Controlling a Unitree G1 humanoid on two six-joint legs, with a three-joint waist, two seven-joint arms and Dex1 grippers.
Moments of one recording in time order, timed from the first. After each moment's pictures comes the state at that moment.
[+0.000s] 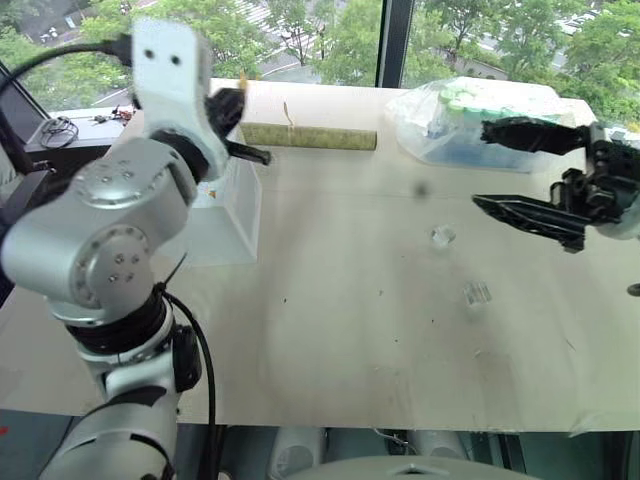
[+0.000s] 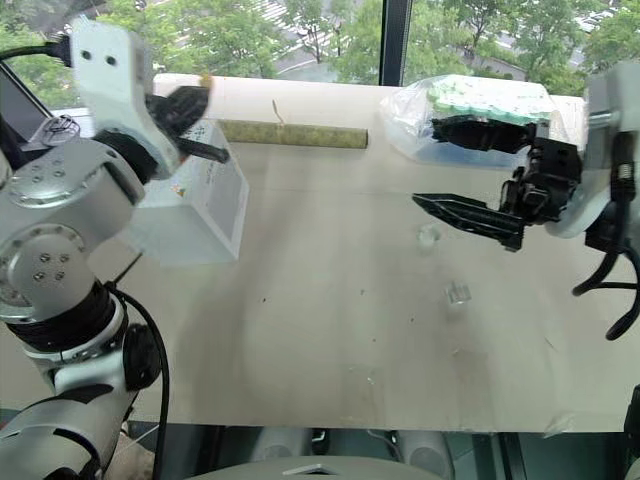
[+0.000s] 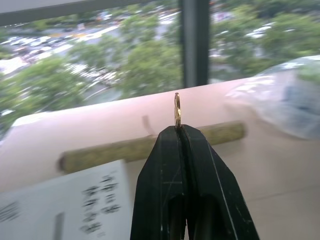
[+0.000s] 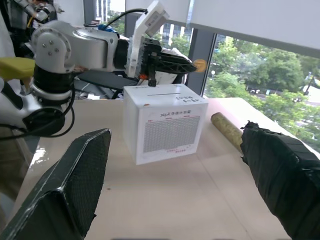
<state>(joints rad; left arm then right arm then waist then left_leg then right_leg) -0.88 0.54 0.31 -0.64 -0.54 1.52 0.09 -0.48 -0.94 -0.34 -0.39 1.06 0.64 1.01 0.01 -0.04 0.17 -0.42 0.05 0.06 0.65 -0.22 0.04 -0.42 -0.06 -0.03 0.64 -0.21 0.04</state>
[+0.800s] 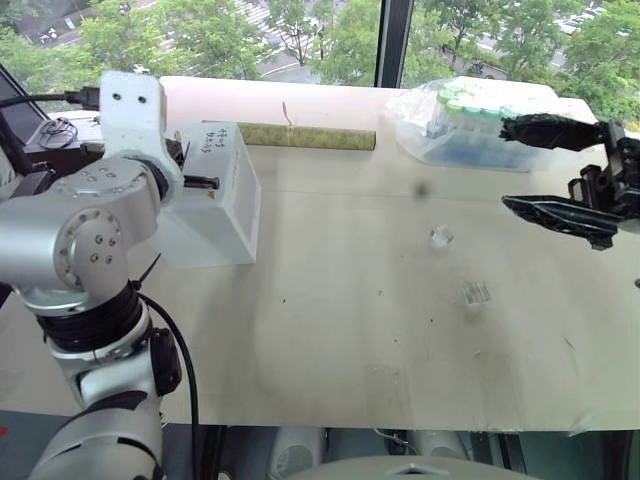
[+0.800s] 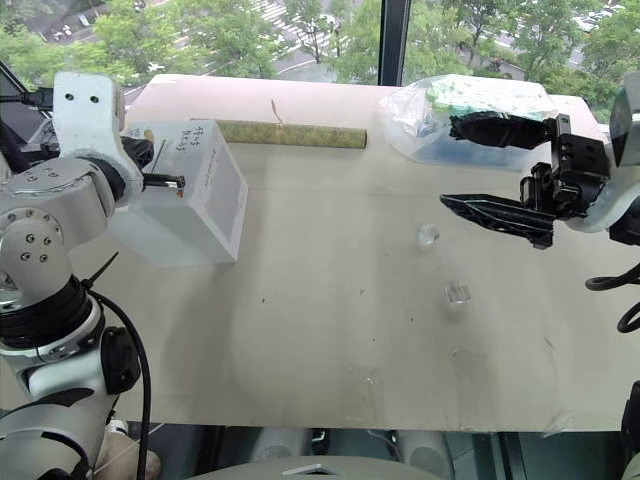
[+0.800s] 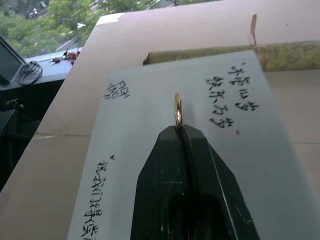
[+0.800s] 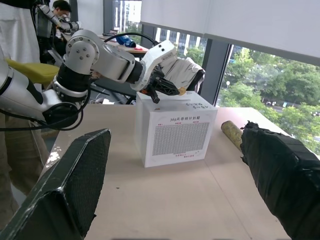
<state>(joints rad) -0.78 0.65 0.31 -0.49 -0.47 1.61 0.19 -0.50 -0.90 -0.34 -0.33 1.04 0.61 1.11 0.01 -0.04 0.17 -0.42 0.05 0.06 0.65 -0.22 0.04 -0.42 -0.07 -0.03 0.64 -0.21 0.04</state>
